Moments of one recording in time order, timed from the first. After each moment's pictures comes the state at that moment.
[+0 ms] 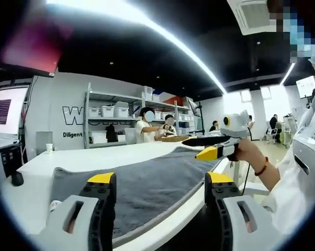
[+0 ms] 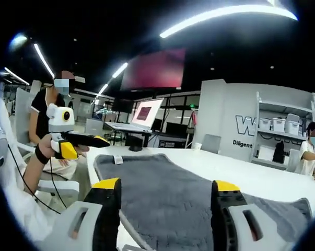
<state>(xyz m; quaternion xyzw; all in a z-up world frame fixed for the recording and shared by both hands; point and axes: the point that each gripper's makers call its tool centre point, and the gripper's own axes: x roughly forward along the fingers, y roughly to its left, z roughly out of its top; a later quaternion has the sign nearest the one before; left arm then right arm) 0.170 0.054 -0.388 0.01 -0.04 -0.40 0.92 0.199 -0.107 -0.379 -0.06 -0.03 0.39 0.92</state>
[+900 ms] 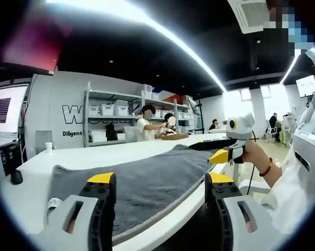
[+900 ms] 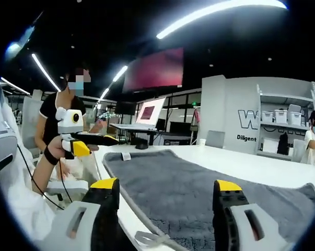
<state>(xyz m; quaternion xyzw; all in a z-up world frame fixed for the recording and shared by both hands) 0.166 0.048 -0.390 0.01 -0.03 -0.40 0.91 0.187 -0.111 -0.399 -0.06 -0.02 0.40 0.92</state>
